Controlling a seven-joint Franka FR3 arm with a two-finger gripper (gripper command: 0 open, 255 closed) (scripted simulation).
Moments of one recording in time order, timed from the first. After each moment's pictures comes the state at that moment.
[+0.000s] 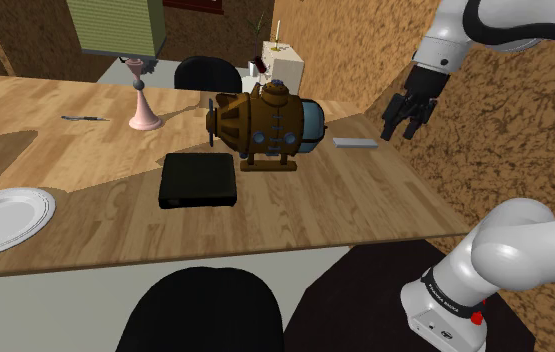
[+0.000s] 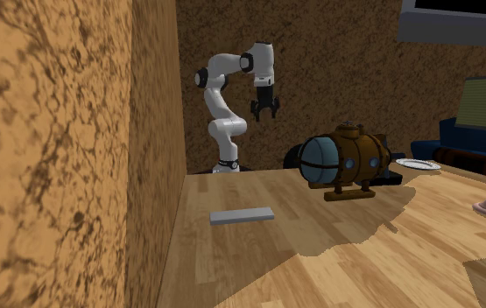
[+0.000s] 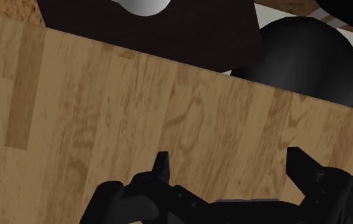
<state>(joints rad) -0.02 -0.76 -0.06 -2.42 0.10 1.59 0.15</state>
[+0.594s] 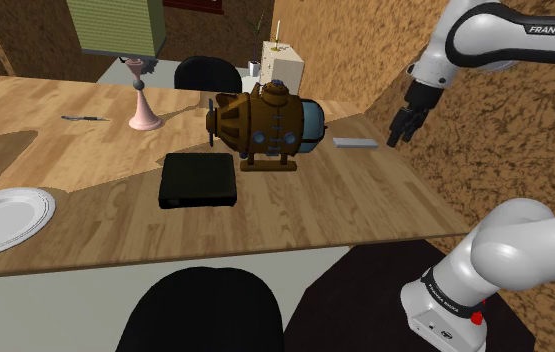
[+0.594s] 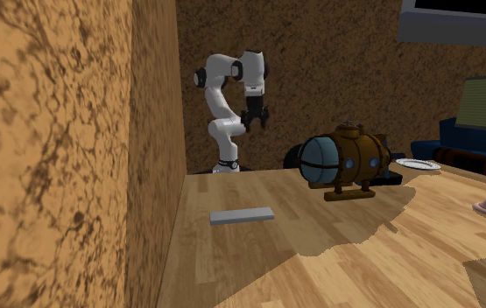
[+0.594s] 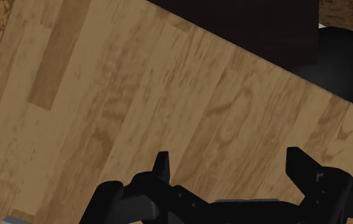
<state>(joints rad) -0.03 -0.70 -0.21 -2.47 -0.03 1.70 -0.15</state>
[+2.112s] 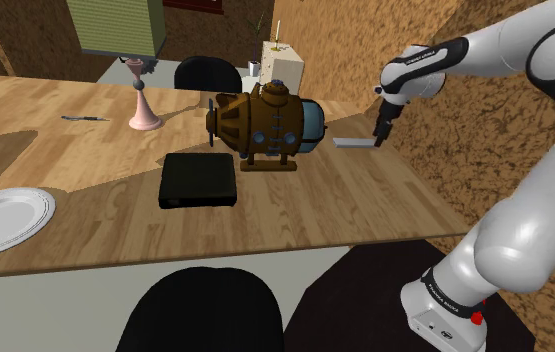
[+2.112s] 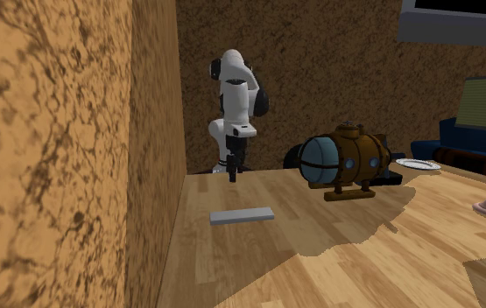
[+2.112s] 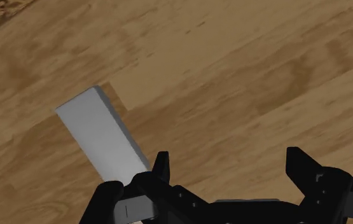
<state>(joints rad) 0.05 0.08 -0.64 -2.14 0.06 2.17 -1.22</state>
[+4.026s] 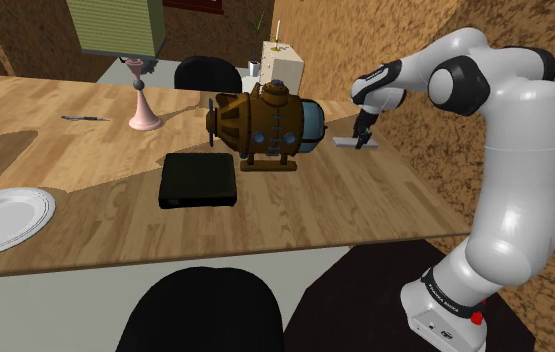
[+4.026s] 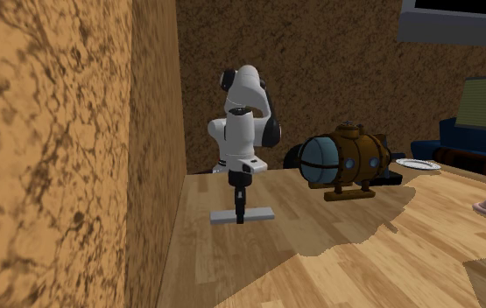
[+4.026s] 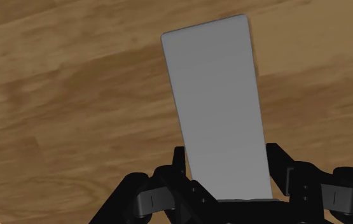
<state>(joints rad) -0.13 0.55 -0.51 -1.78 0.33 2.26 -1.66</state>
